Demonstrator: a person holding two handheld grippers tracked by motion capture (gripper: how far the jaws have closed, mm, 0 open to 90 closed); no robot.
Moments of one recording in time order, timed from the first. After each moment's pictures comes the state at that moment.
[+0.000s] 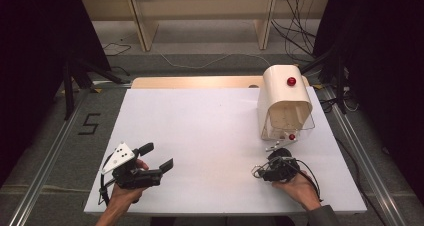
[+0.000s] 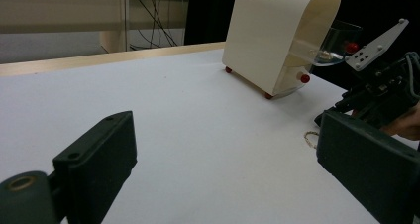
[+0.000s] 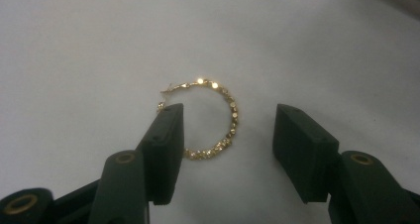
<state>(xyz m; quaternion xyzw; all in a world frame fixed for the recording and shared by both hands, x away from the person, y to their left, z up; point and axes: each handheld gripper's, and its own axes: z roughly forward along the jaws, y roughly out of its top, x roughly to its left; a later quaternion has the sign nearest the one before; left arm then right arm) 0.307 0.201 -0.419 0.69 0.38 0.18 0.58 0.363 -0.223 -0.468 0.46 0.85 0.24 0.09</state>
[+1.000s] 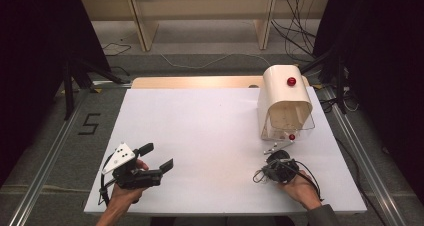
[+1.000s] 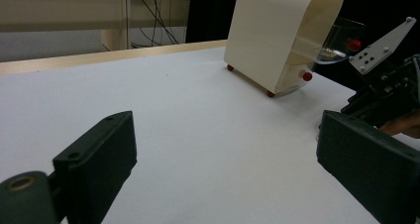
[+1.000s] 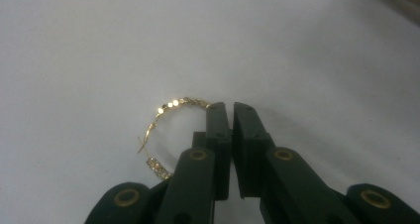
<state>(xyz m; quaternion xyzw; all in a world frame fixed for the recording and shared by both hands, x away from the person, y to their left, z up) 0.307 0.201 -0.420 0.69 0.38 0.19 0.58 0.358 -0.220 -0.468 0.44 0.86 0.22 0.11</state>
